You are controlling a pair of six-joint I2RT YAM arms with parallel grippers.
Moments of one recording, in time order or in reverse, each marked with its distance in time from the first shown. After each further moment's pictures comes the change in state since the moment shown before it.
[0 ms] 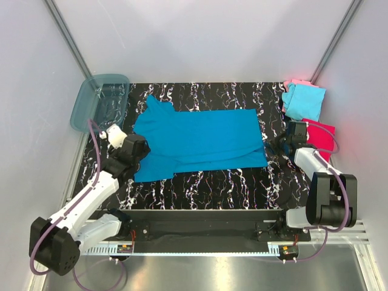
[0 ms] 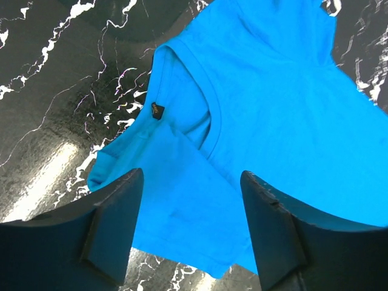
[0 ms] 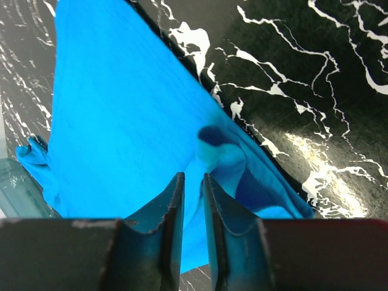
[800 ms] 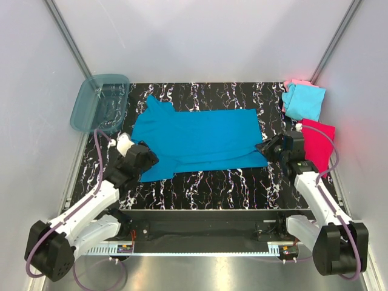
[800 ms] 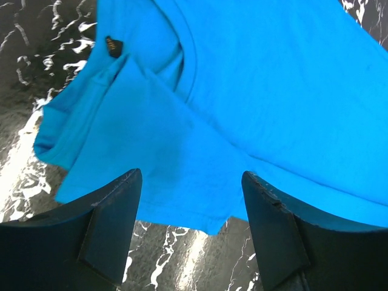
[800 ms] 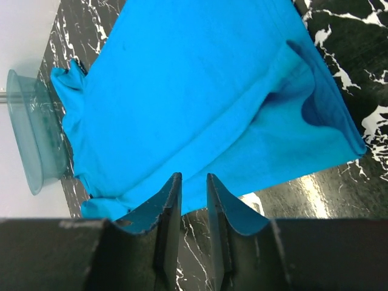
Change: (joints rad) left arm -0.069 -0.078 -0.168 0.111 0.162 -0.018; right arm 0.161 -0.414 -0.160 -0.023 -0.014 -0.058
